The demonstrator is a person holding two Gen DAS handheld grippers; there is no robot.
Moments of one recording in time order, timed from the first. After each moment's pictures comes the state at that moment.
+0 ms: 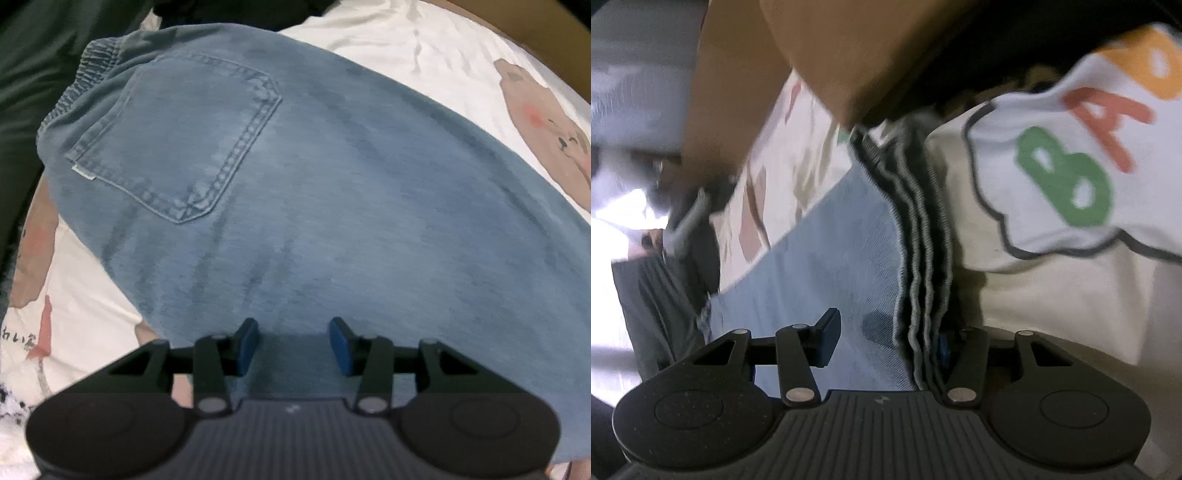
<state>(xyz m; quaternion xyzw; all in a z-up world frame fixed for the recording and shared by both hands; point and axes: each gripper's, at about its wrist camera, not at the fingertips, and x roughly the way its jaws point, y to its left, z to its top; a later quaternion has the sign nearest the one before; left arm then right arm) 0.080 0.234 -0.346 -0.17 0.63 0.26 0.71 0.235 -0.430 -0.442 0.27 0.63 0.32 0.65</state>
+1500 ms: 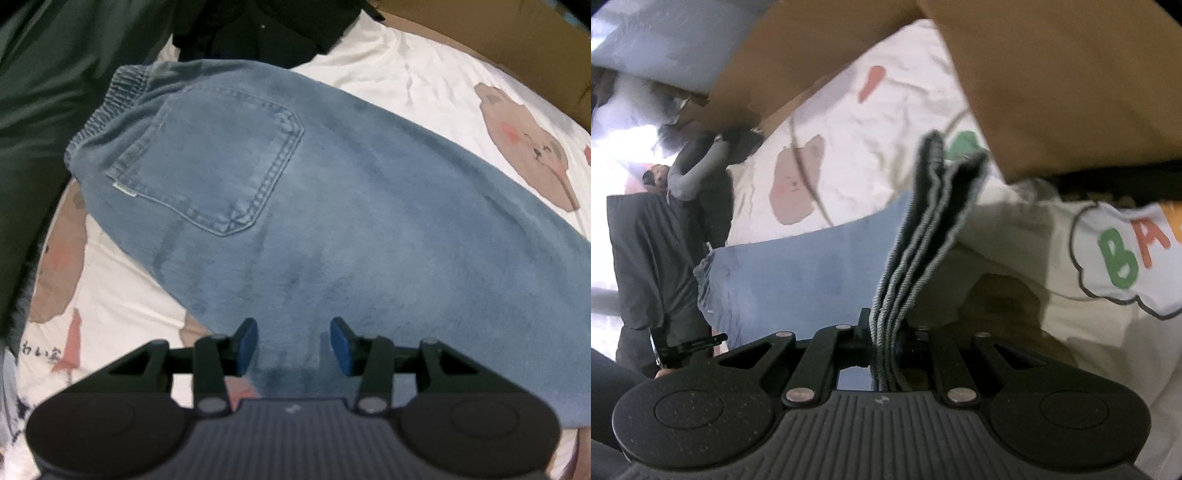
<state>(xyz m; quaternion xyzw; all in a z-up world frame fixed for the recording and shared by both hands) 0.031 0.251 -0.323 -0.15 0.59 0.24 0.75 0.238 -0.377 -0.301 0.17 0.64 0.35 0.66</state>
